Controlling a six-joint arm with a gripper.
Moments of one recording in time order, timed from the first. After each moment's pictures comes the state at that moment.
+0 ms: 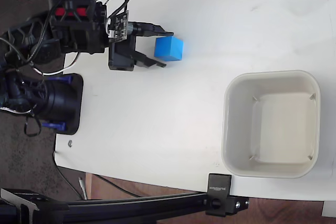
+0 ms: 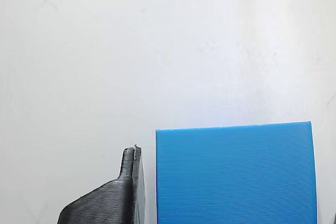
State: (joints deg) arm -32.2 104.5 142.6 15.7 24.2 34.0
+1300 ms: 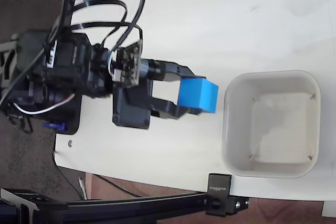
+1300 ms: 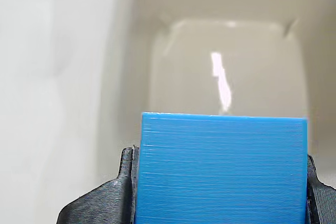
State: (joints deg) arm 5.0 87.6 91.5 41.8 -0.4 2.5
